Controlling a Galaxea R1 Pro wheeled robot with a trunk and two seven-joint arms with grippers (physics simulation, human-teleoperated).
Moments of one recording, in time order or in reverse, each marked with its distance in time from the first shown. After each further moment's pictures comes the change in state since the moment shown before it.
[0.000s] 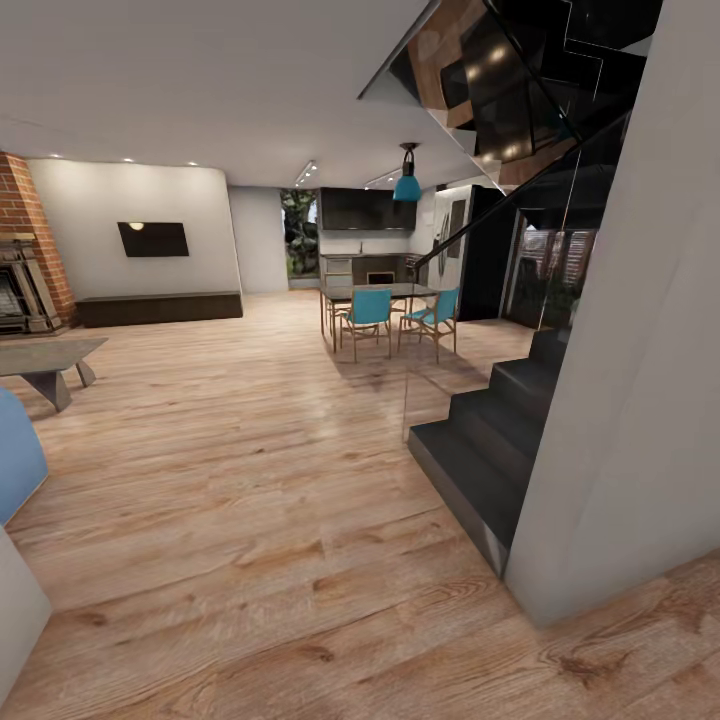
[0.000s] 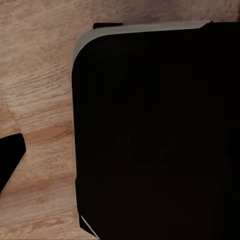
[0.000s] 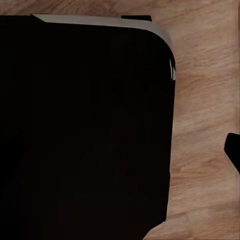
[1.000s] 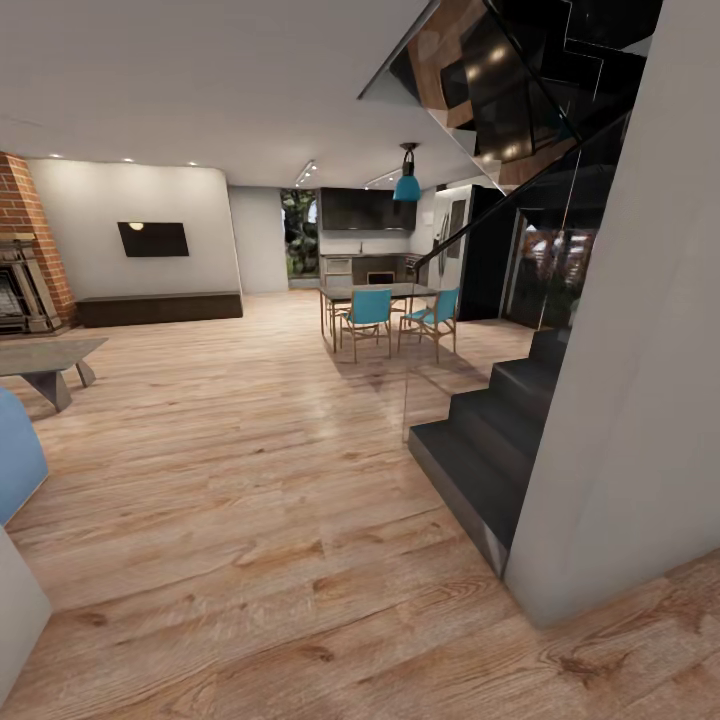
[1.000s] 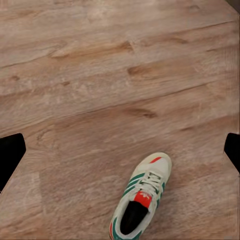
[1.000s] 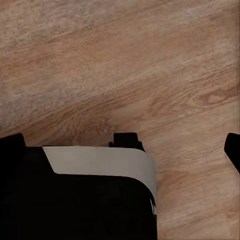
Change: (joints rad) left arm -0.007 -0.013 -0.004 -0.529 0.001 -0.371 -0.002; right arm 0.000 -0.008 -0.014 -0.301 0.000 -0.003 -0.011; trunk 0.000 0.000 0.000
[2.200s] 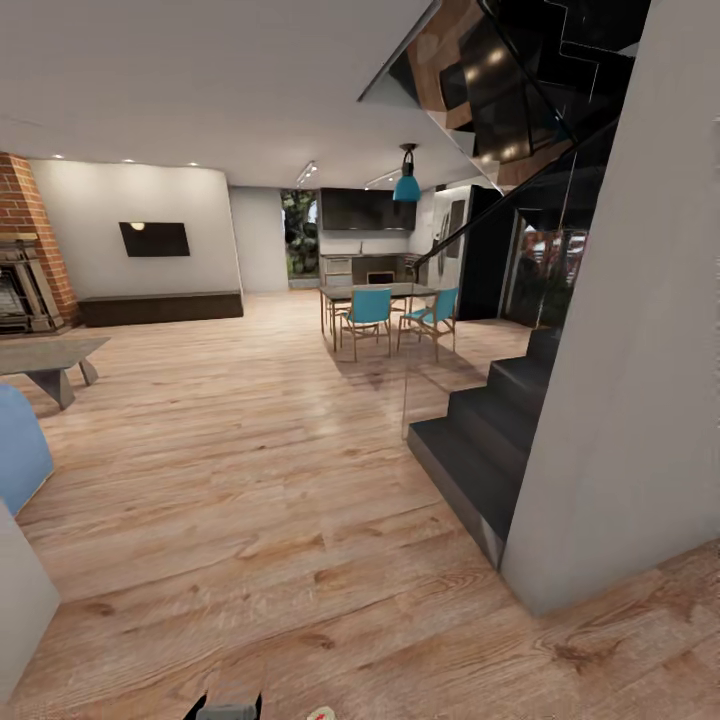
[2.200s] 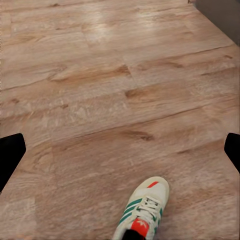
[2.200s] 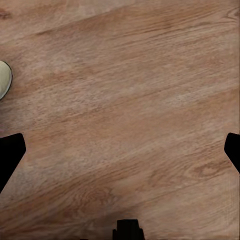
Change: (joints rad) left arm -0.117 -0.009 0.003 0.065 -0.004 -0.033 0.000; right arm -0.081 0.007 0.000 -0.291 0.011 0.163 0.002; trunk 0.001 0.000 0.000
